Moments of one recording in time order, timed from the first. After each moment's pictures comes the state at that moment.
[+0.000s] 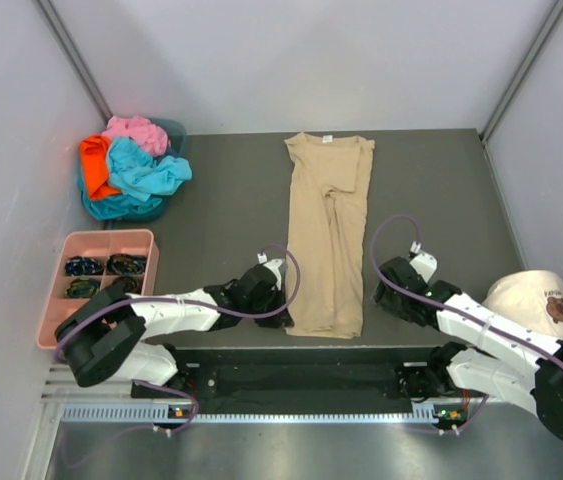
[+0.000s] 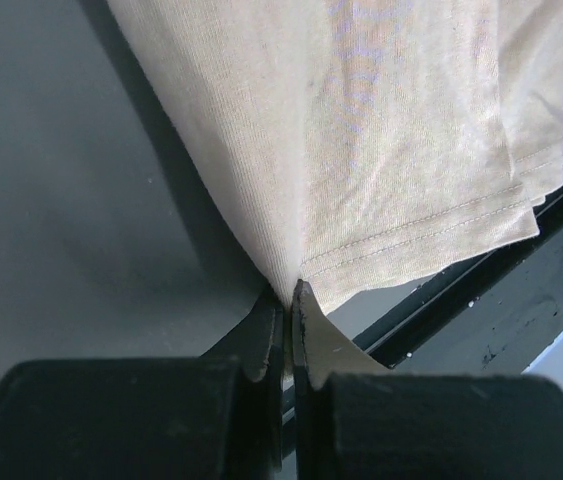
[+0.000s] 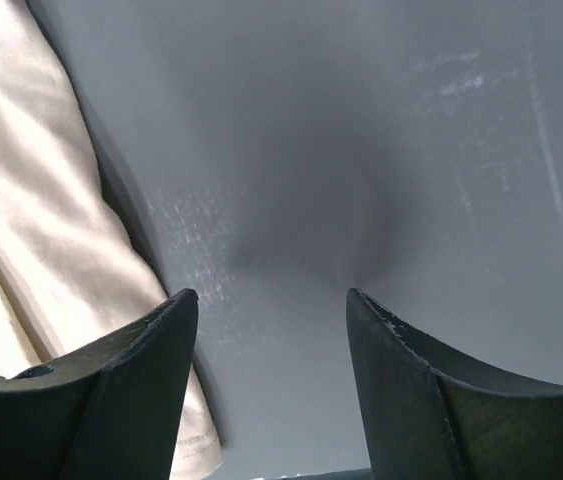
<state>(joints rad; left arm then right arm) -0.91 1.36 0.49 0.03 0.16 -0.78 0.64 0.98 0.45 -0.54 0.36 1.03</state>
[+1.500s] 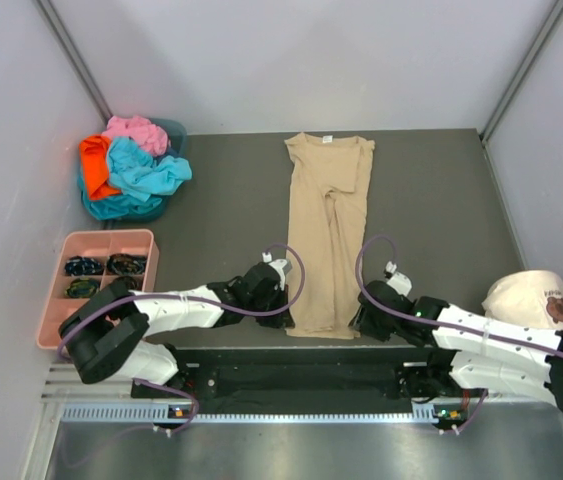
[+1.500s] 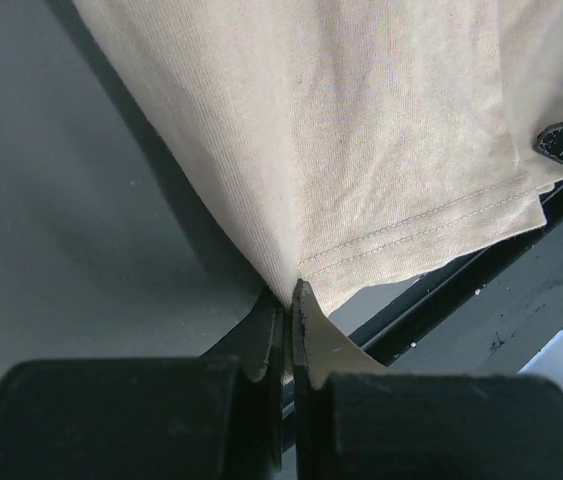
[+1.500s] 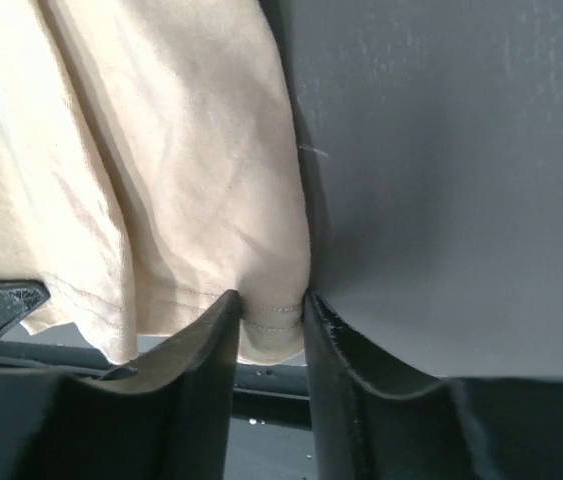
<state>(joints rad) -0.91 1.39 0.53 -0.03 0.19 -0.74 0.96 0.97 0.39 -0.47 0.22 1.28</state>
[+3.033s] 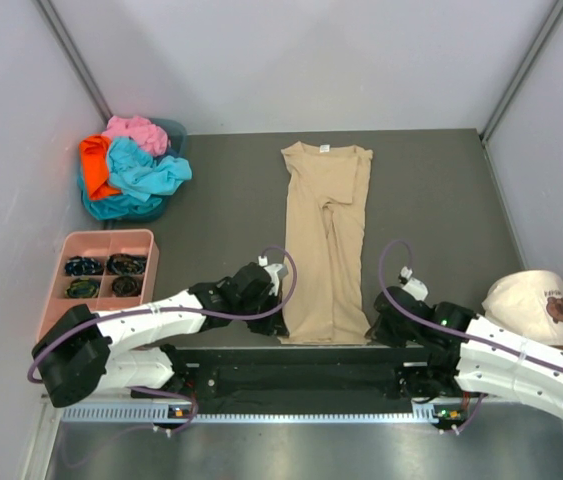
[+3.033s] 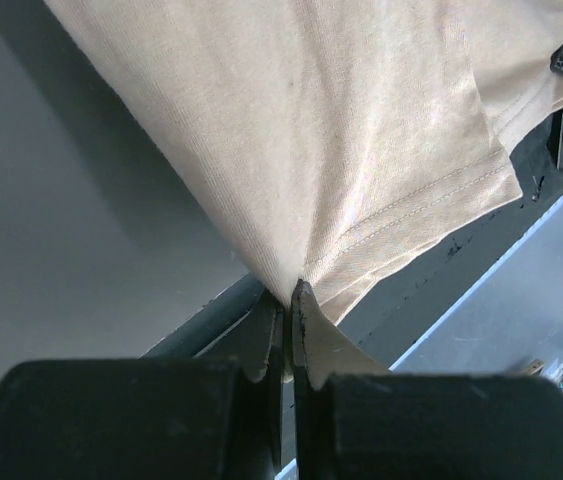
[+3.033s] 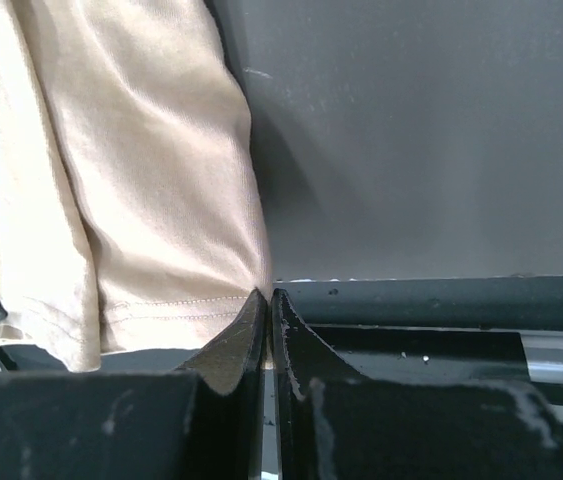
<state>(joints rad) -0.92 1.19 0.55 -0.26 0.28 -0.73 0.99 0.73 0.42 -0.76 0.21 1.31</state>
